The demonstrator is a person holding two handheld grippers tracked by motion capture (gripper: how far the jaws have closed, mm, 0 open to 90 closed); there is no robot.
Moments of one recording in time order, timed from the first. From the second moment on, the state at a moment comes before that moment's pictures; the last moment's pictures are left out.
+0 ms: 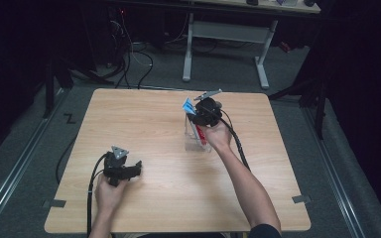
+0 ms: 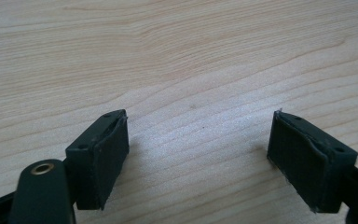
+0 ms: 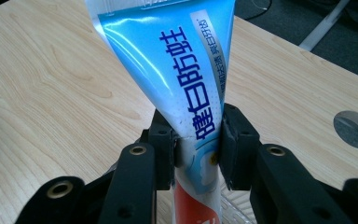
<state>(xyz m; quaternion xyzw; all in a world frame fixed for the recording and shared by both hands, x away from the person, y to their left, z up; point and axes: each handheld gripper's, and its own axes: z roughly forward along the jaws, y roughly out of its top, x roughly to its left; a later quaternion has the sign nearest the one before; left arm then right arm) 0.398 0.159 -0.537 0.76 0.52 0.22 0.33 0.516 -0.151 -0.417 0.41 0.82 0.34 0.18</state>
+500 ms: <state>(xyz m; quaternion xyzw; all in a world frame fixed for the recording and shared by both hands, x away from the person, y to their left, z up) 0.398 0.159 -0.537 0.76 0.52 0.22 0.33 0.516 -0.153 -0.422 0.42 0.82 0.34 0.17</state>
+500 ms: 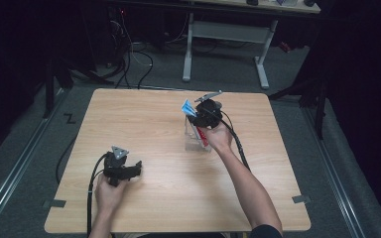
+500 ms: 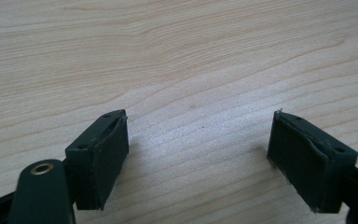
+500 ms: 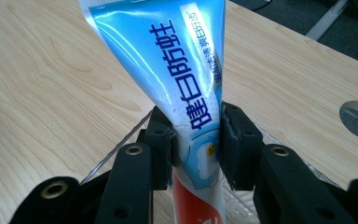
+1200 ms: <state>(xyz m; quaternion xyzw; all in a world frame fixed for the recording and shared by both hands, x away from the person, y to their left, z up) 0.398 0.159 -0.537 0.76 0.52 0.22 0.33 0.513 -0.160 -0.424 0.43 0.81 0.35 0.17</state>
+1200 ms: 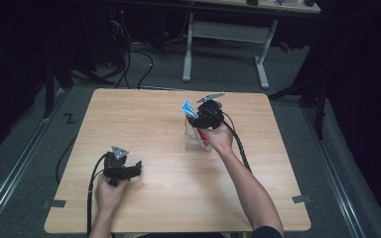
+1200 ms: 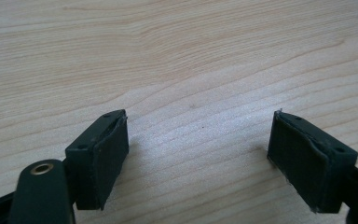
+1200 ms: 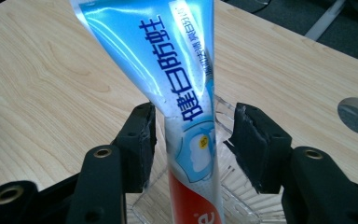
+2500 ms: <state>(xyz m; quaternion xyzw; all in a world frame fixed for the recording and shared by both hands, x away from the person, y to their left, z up) 0.398 0.159 -0.537 0.76 0.52 0.22 0.33 0.496 -0.193 -0.420 0.44 0.80 0.37 0.18</state>
